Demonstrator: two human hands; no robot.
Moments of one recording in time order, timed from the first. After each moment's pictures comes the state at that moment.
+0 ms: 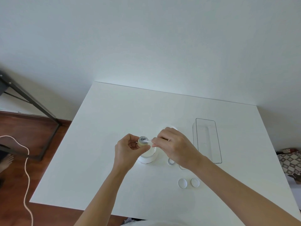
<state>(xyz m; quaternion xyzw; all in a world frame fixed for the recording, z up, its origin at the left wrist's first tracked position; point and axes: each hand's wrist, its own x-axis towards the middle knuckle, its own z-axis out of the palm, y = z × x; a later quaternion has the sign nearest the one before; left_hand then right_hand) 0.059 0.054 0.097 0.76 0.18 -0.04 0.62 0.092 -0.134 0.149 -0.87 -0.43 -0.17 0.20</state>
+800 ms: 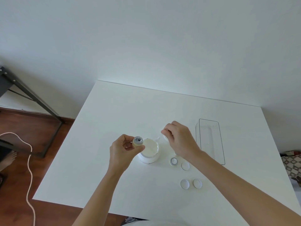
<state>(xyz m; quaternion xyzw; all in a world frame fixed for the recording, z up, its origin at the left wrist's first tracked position) 0.054 0.077 0.092 0.75 0.21 -0.02 0.63 0.111 -0.131 0.144 -0.94 -0.16 0.00 0.30</state>
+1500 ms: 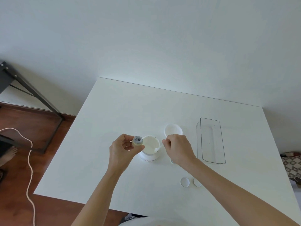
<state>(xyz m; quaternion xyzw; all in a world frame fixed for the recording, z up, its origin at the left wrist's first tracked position) 0.045 0.081 0.085 0.75 0.20 -0.01 0.63 0.090 -0.122 0.114 -0.97 -0.07 0.09 0.20</state>
